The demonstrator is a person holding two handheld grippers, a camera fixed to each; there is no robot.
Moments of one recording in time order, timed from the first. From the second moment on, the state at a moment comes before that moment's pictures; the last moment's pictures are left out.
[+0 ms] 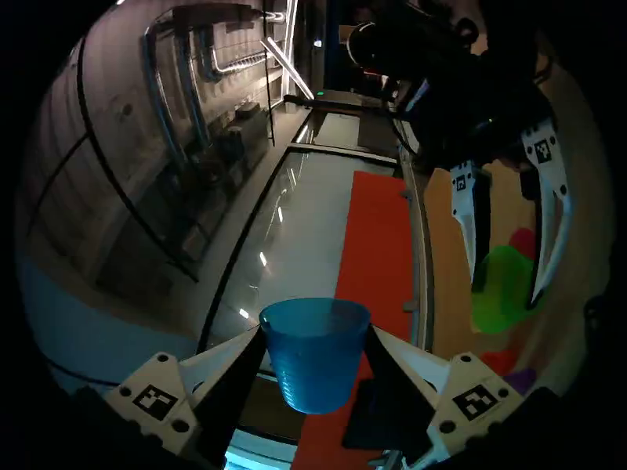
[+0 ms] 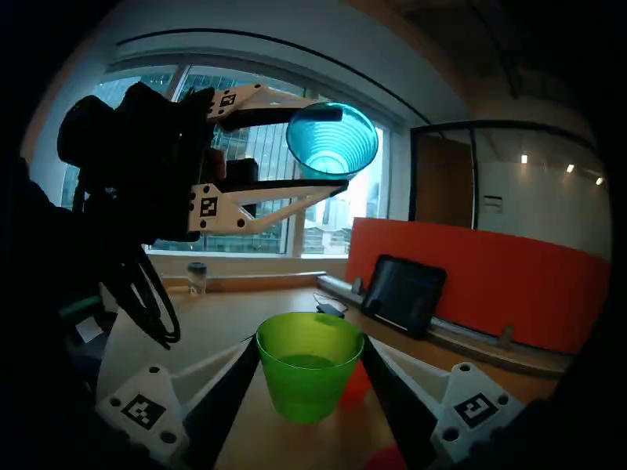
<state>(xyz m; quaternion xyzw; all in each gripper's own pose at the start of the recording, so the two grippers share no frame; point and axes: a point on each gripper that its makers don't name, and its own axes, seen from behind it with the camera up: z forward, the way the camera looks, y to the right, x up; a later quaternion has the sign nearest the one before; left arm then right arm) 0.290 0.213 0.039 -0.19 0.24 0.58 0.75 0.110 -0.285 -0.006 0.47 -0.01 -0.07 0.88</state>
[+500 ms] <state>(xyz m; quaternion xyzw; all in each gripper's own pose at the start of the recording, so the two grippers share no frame) 0.283 0.188 0.056 -0.21 0.17 0.43 0.86 0.115 -0.285 -0.008 0.47 -0.01 -0.06 0.88</state>
